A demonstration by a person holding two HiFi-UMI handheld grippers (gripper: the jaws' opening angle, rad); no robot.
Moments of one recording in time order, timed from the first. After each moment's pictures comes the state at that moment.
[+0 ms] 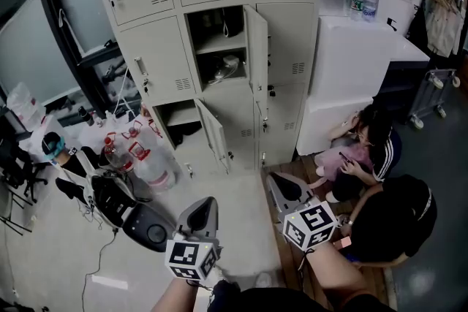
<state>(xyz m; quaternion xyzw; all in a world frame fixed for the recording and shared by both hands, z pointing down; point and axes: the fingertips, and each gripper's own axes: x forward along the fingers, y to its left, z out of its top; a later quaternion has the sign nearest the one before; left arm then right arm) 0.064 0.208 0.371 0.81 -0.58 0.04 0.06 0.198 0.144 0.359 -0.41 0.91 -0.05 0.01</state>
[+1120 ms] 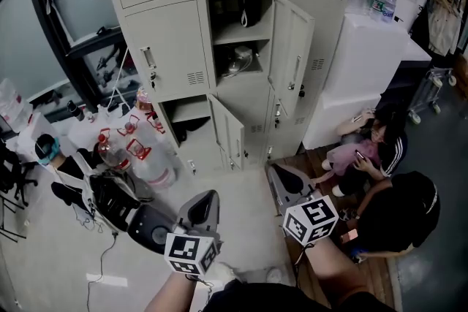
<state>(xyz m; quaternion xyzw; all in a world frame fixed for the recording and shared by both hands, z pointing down) -0.062 0.138 0.381 0.83 -0.54 0.04 0.08 0.073 0.078 0.361 -0.45 0.89 -0.07 -0.01</state>
